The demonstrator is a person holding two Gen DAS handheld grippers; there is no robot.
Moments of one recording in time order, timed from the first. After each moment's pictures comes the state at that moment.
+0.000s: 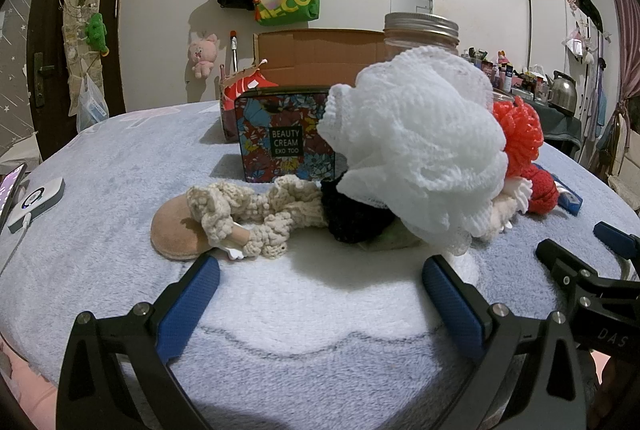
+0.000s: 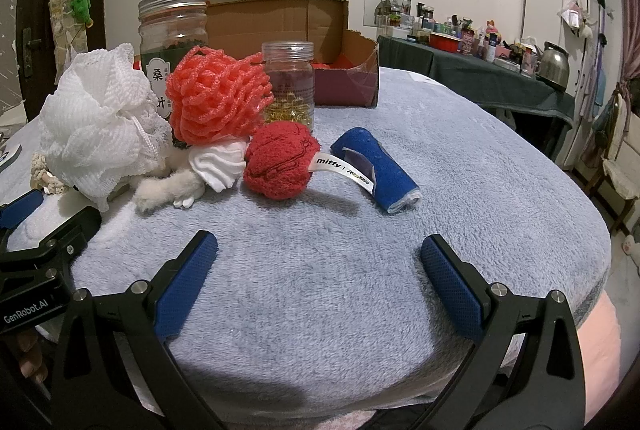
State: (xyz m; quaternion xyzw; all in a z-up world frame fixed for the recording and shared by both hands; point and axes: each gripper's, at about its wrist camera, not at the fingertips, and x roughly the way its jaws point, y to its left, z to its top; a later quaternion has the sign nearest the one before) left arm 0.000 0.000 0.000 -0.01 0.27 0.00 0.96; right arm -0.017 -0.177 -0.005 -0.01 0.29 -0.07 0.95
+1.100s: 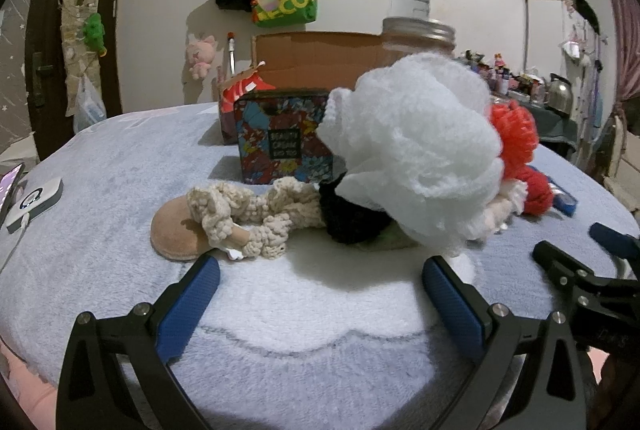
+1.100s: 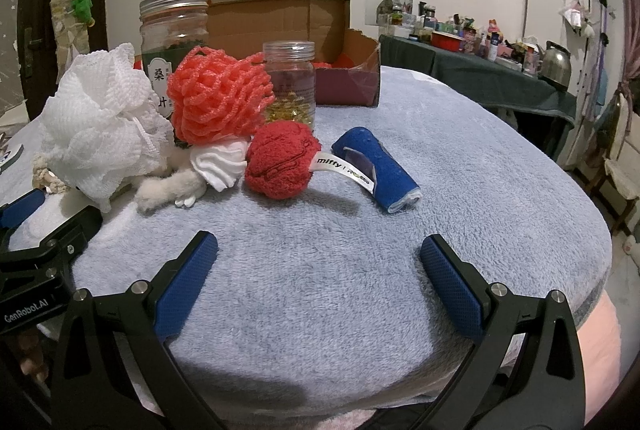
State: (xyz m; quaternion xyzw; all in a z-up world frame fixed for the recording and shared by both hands) left arm -0.003 0.001 0.003 -0.01 0.26 -0.02 0.97; right arm -0.019 -0.179 -0.004 0.00 0.29 -0.06 0.95
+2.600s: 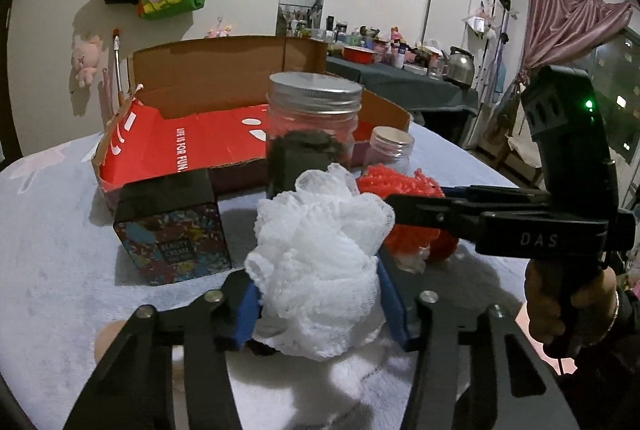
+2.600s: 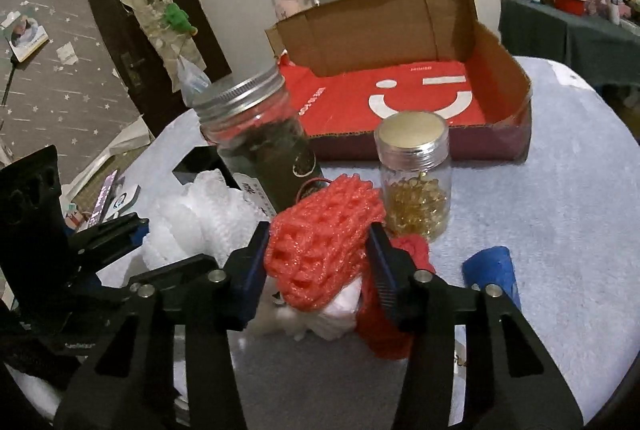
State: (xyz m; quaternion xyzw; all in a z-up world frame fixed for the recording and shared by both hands) left arm 0.045 -0.010 0.064 0.01 0.31 -0.23 0.92; right arm 0.074 -0.190 0.052 0.09 0.34 0.20 0.91
